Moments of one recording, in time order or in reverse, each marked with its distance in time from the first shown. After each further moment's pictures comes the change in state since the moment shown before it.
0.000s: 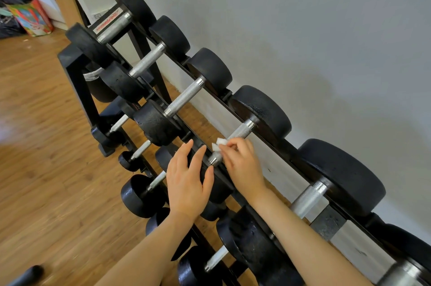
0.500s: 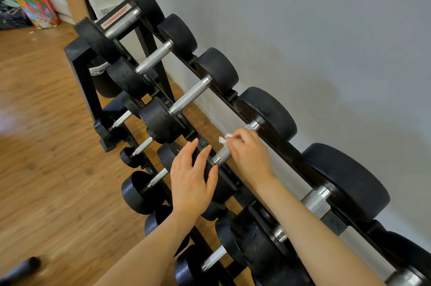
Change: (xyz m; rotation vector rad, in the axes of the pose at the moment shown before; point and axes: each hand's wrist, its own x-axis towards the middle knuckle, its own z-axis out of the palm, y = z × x) left_hand -0.001 0.000 0.001 -0.011 -0.004 -0.003; right_hand 0.027 0.005 -0.013 -0.211 -0.112 -0.086
